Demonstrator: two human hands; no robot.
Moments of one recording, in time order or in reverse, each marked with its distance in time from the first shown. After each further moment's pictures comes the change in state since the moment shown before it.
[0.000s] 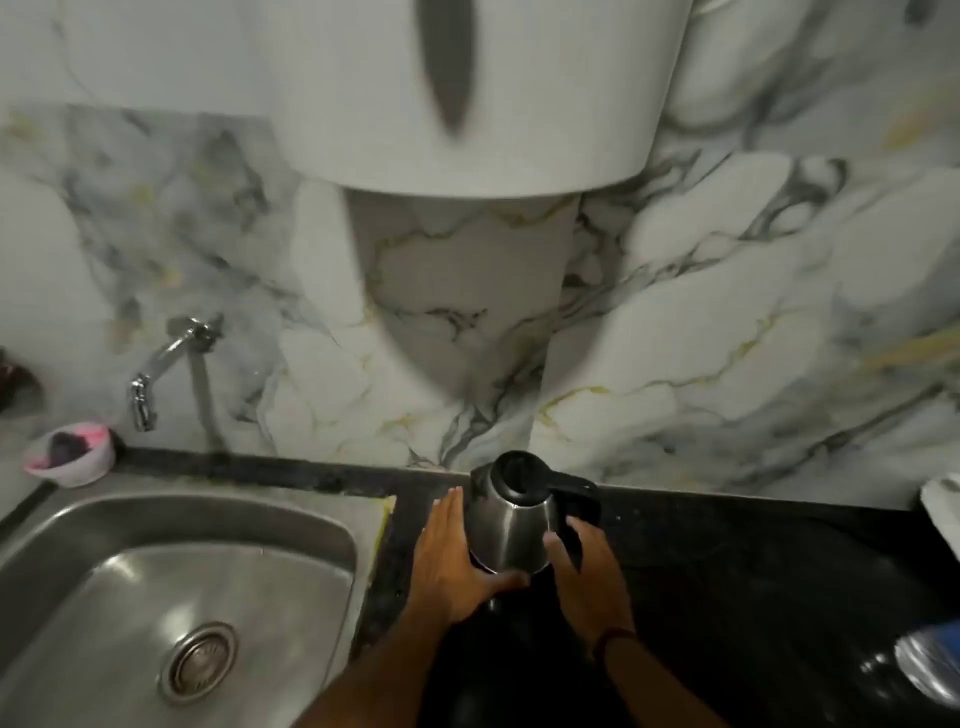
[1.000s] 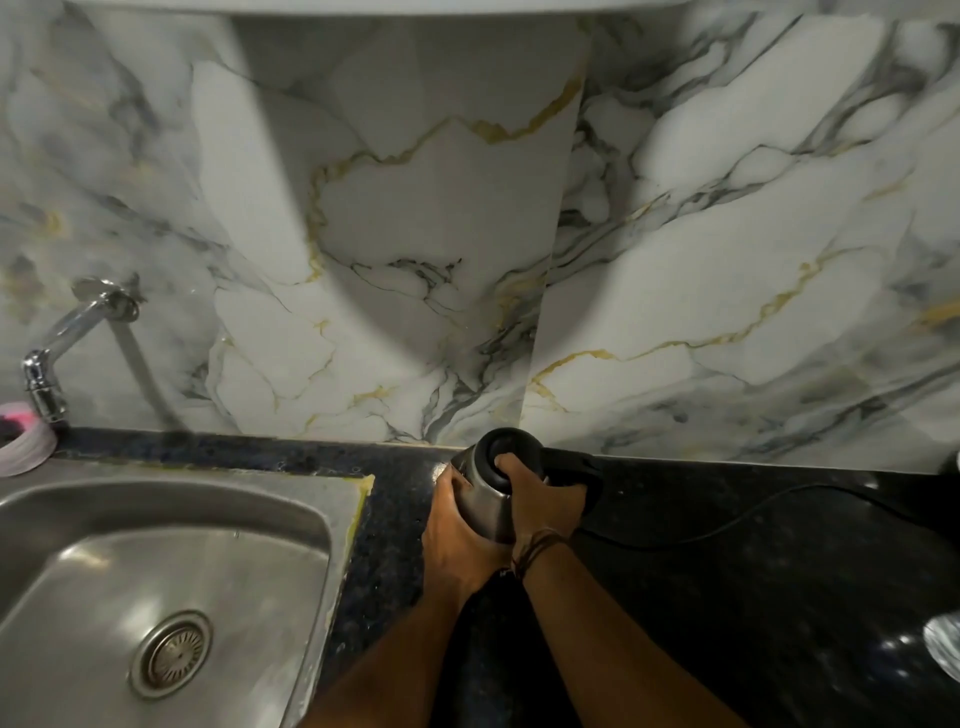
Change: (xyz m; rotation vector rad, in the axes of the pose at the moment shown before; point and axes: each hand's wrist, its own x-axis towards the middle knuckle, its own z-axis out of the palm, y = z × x) left_hand 0.046 -0.004 0.061 -0.372 0.194 -0.171; right_hand 0.067 -0.055 0.059 0.719 0.286 0.485
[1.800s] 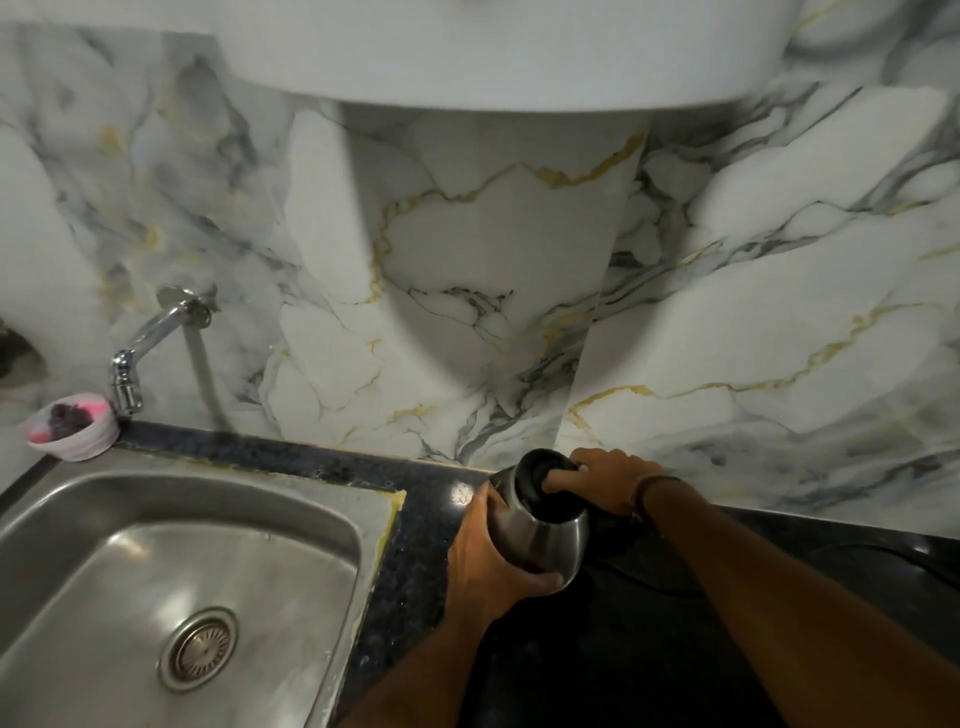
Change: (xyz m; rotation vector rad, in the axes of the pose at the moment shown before) left_hand 0.005 -0.006 -0.011 0.120 -0.079 0.049; right_hand 0.048 -0.112 -0.011 -1.629 -0.667 -0.473
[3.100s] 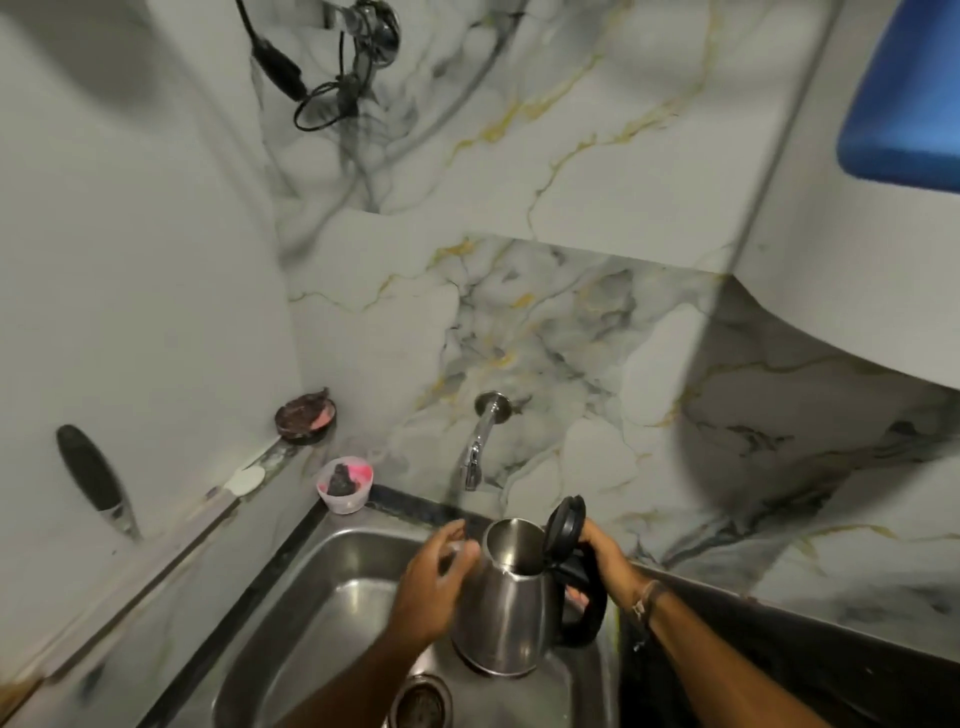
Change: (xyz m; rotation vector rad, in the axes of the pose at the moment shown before) left_hand -0.012 -0.153 -0.437 -0.259 0.164 -0.036; right_hand -0.034 -0.369 0.147 1.144 -0.092 -0.076
